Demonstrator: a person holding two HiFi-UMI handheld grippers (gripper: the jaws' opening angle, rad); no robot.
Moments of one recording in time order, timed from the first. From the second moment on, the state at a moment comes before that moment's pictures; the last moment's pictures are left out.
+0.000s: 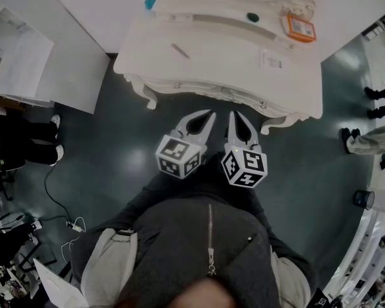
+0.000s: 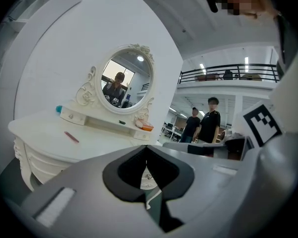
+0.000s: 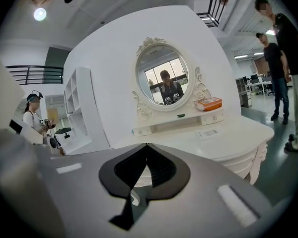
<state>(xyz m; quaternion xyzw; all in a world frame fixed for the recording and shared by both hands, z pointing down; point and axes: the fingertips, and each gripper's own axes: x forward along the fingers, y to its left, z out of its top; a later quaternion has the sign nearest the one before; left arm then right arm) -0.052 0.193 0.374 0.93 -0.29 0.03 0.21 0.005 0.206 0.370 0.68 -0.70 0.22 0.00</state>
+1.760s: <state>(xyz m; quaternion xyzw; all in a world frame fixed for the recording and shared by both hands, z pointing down) 0.047 0.062 0.391 0.93 -0.28 0.06 0.22 0.108 0.081 0.383 0.69 -0.68 0.26 -0.01</state>
